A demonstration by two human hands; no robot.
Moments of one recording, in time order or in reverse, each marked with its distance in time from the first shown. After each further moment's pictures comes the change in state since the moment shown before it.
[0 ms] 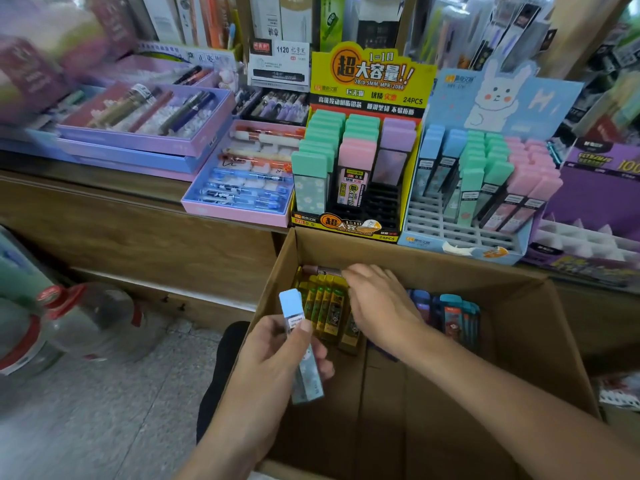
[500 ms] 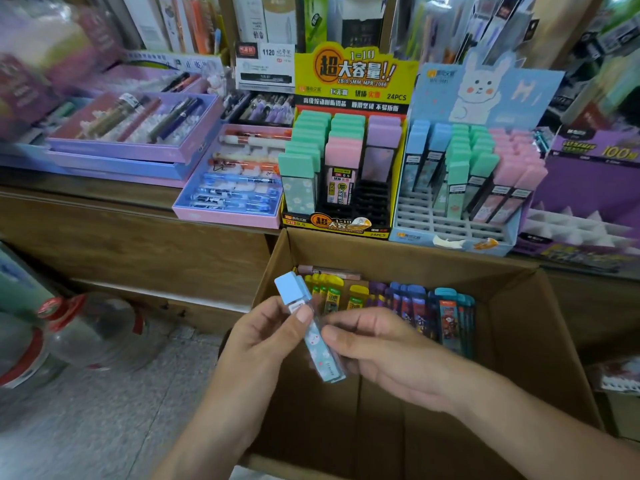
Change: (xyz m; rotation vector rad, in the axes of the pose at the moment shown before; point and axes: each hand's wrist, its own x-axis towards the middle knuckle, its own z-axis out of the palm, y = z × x) left_hand 0.000 0.026 0.006 0.080 -0.138 0.207; right_hand -0.062 -0.036 -0.048 1.693 -0.505 0.311
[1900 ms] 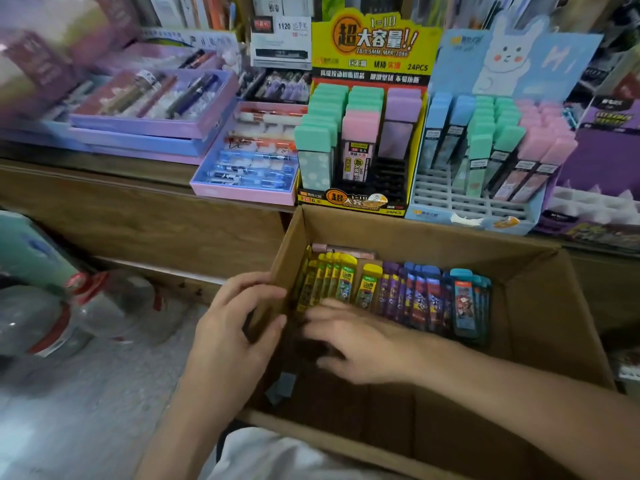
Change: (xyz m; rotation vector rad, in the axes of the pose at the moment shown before) left_hand -0.021 0.004 -0.046 1.013 0.186 0.374; right_hand 0.045 0.036 -0.003 -1.578 -0.201 -0.405
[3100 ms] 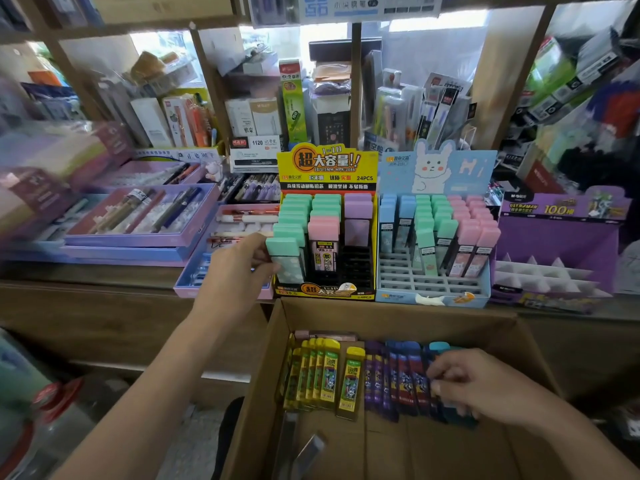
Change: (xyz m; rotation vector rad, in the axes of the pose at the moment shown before) left_hand 0.194 0.029 -0.006 0.068 0.012 0.176; right_hand -0.134 0.081 -0.066 0.607 0.167 0.876
